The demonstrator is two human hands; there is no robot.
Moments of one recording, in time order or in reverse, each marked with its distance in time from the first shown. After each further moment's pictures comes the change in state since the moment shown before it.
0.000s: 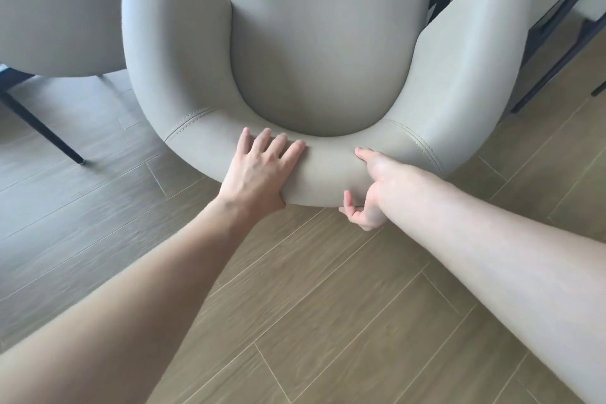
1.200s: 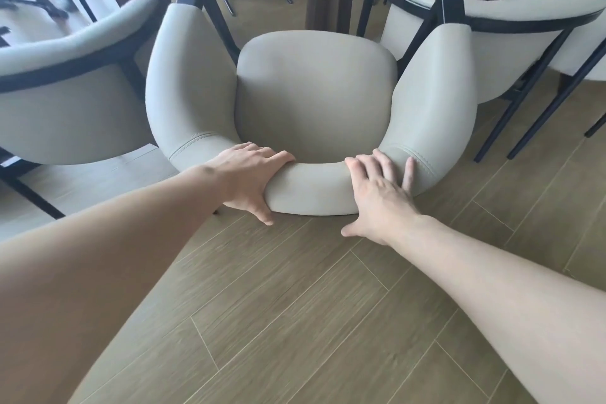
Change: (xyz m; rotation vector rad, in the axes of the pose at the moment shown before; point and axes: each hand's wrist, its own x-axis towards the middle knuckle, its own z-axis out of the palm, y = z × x) left_hand 0.140 -0.083 -0.084 -0.115 -0.225 0.235; right_hand 0.013 -0.108 0.004 -1.684 0.460 -1.459
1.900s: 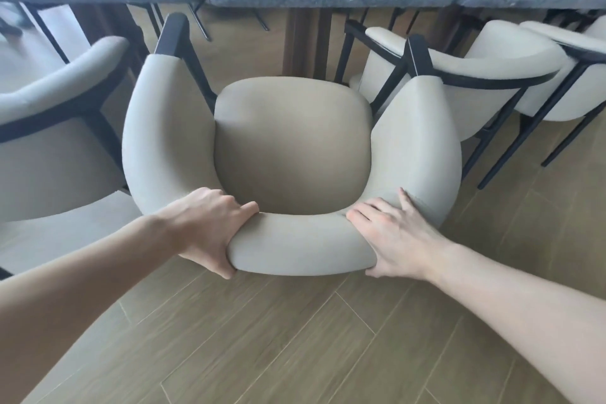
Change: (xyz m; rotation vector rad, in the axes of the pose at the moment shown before) left_hand 0.018 -0.064 -0.027 0.155 -0.005 0.084; right_hand 0.056 0.047 -0.046 -0.272 -0.101 -0.348
